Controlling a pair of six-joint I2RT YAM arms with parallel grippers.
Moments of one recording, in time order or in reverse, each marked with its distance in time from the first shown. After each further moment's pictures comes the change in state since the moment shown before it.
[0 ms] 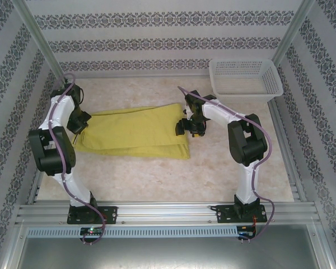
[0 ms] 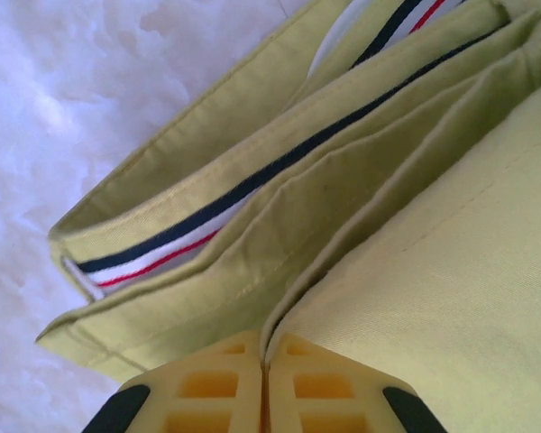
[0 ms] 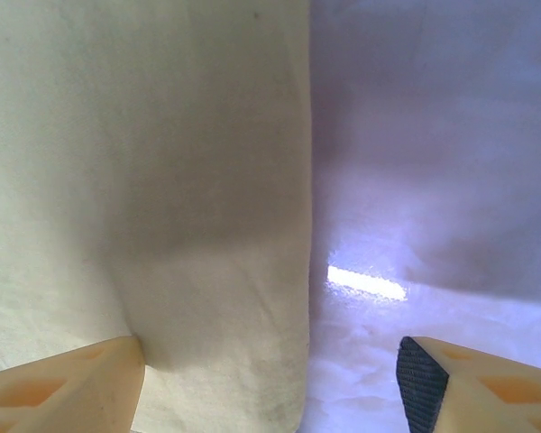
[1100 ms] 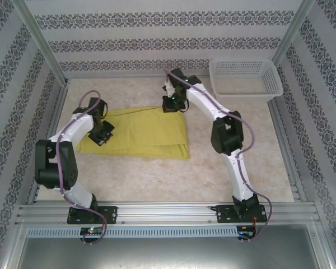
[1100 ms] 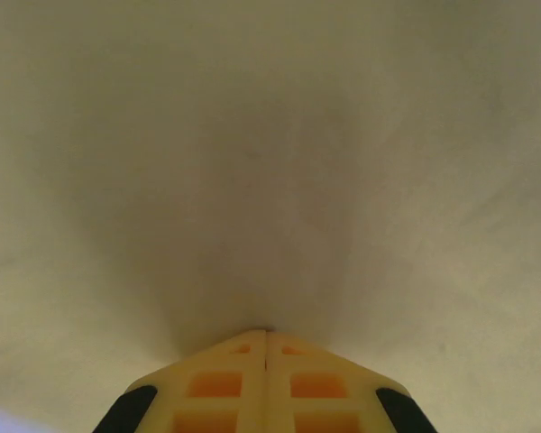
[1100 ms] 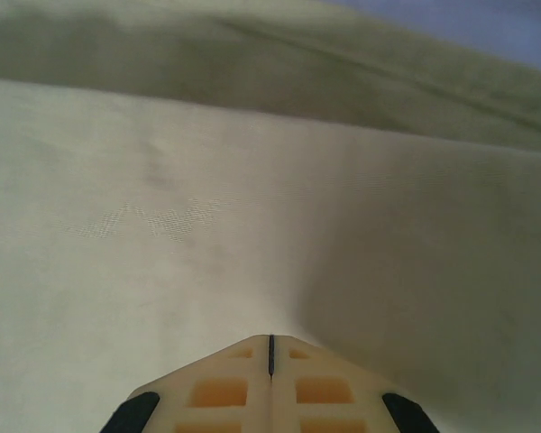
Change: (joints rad) left arm -0.288 -0.150 -0.398 0.381 0.198 -0.219; right arm 0.072 0.453 0.769 -0.152 -0.089 -0.068
